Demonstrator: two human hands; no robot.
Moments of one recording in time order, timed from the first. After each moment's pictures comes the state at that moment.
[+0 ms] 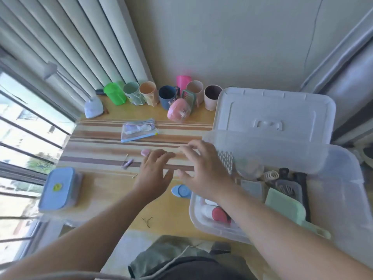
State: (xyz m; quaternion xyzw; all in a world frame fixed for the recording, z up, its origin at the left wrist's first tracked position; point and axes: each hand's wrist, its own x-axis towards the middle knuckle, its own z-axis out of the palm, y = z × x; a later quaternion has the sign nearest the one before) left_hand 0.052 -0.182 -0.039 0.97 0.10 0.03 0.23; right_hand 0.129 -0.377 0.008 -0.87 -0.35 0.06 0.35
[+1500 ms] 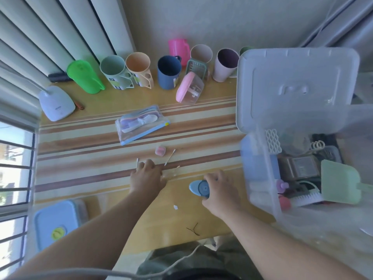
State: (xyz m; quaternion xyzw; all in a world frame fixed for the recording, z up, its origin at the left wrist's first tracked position) left_hand 0.071 0.018 -0.171 0.97 0.04 -0.24 0.02; right_hand 0.058 -0.236 -0.140 -0.95 -0.04 0.31 0.10
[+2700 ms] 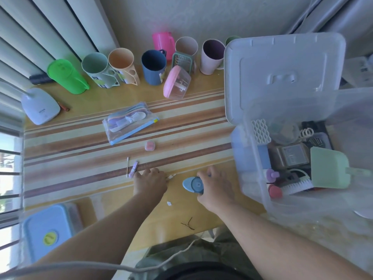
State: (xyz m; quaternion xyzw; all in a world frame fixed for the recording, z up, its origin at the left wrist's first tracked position) left_hand 0.063 -0.024 -0.165 0.94 -0.03 -0.31 -0.09; right_hand 0.051 -0.243 -0.148 -0.95 -0.04 0.29 0.11
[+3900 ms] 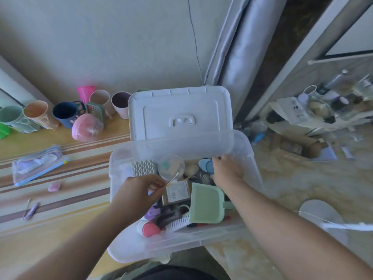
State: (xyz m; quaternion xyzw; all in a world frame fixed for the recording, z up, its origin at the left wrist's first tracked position) left_hand 0.129 -0.352 0.014 0.93 -0.05 -0.15 0.35; right_hand 0.215 -0.642 -0.094 -0.98 0.01 0.19 -0.03
